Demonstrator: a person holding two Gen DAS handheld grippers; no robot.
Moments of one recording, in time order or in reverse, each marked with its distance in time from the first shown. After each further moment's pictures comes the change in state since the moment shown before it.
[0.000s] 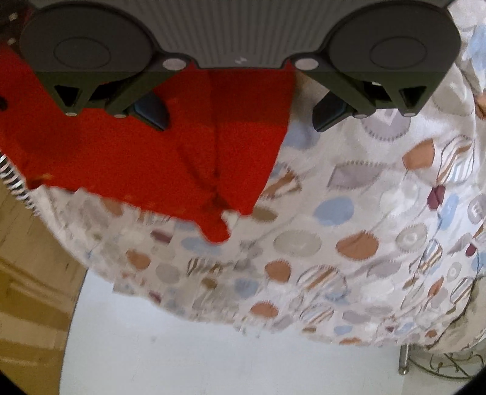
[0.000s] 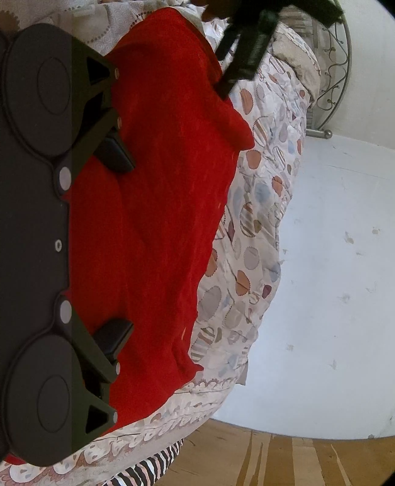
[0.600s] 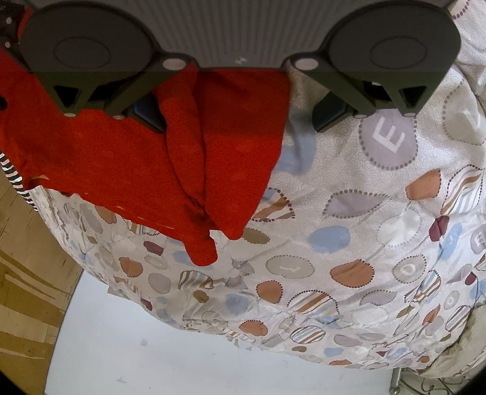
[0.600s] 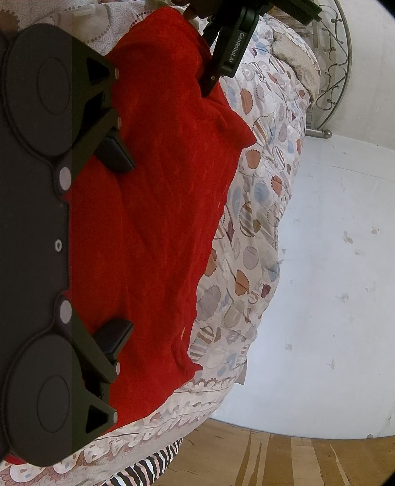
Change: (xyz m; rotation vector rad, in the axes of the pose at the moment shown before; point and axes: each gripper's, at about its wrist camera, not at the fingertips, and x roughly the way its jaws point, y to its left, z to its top) left arm 0.008 0.014 -0.011 -0.066 0.021 -0.040; right arm 0.000 0.000 -0.001 0.000 -0.001 -0.001
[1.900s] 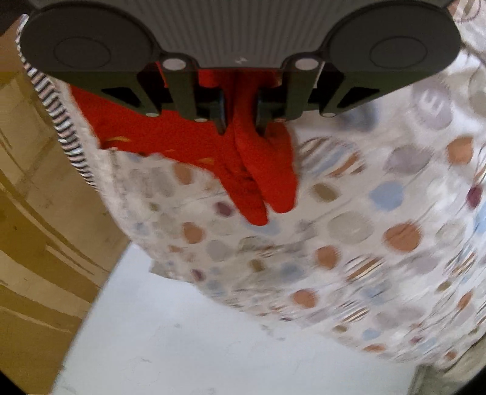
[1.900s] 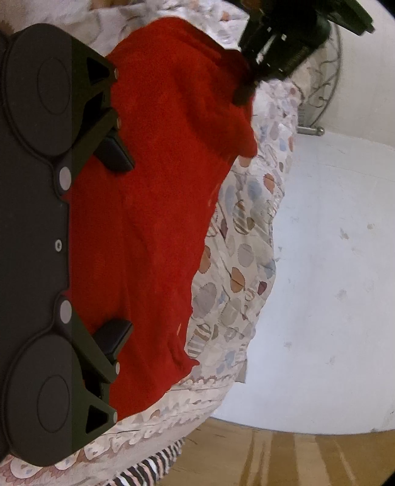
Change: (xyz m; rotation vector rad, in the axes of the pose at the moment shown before) left arm -0.053 -0.059 0.061 -0.032 -0.010 -0.193; right arm -0.010 -0.013 0.011 0.053 -0.007 0.016
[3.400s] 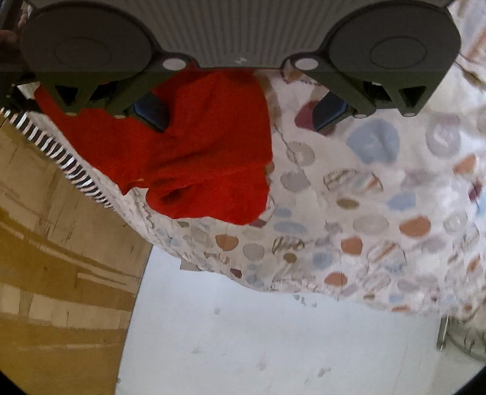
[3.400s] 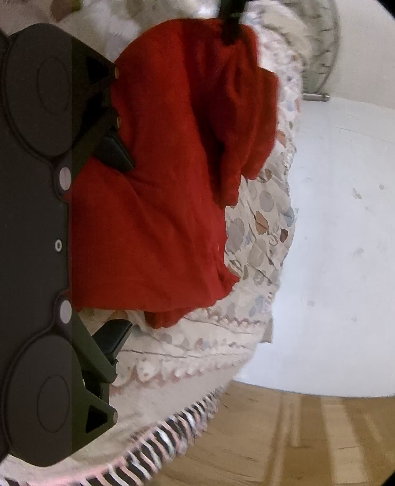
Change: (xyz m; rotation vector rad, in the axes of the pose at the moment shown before) left arm -0.013 -0.019 -0.109 0.154 -0.142 -0.001; right arm -0.043 -0.071 -0.035 0.083 0.067 -0.081
